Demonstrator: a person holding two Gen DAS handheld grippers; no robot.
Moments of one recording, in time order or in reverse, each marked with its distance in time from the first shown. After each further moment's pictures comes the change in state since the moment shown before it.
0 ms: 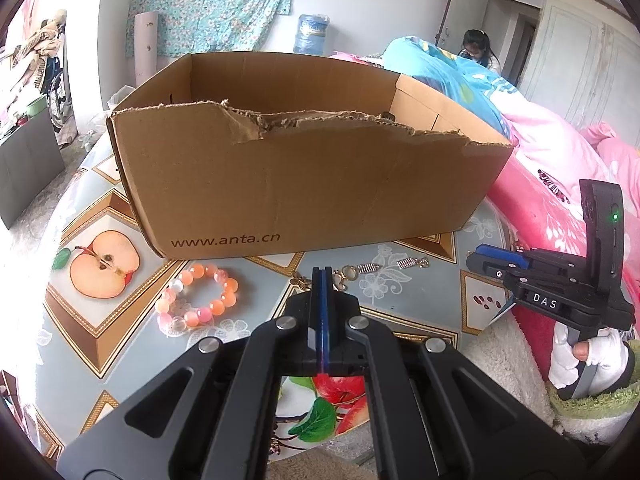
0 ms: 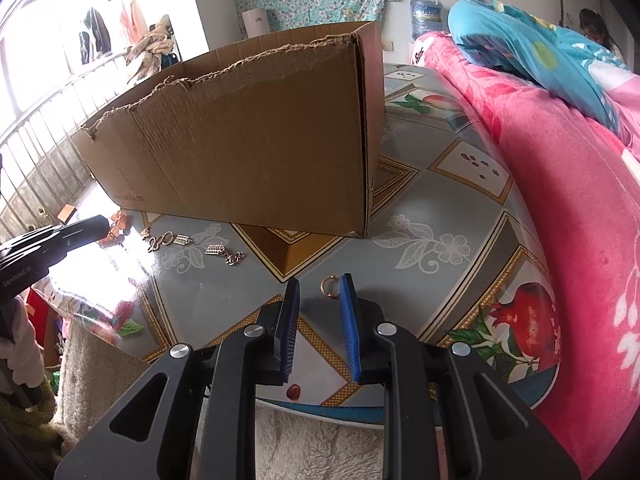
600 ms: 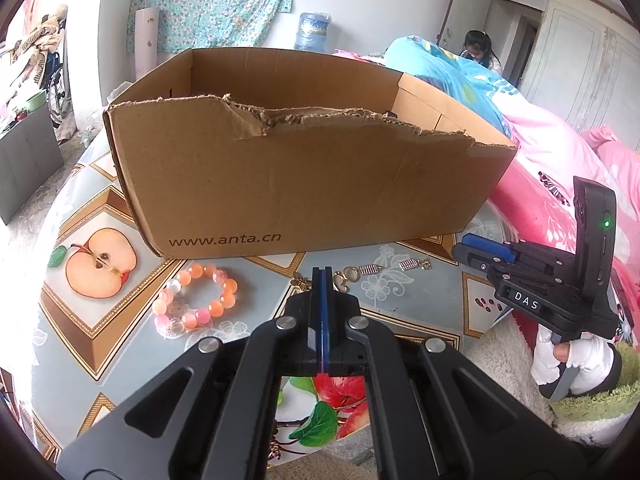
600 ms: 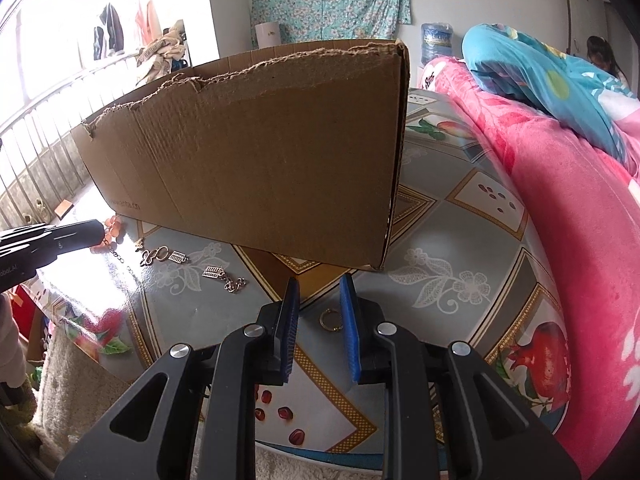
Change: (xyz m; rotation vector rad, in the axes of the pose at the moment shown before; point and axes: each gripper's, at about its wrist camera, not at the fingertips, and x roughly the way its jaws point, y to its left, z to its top) left arm 0.004 0.000 0.002 -0.008 0.007 -0.007; right arm 0.010 0.008 0.006 -0.063 -0.060 -0.006
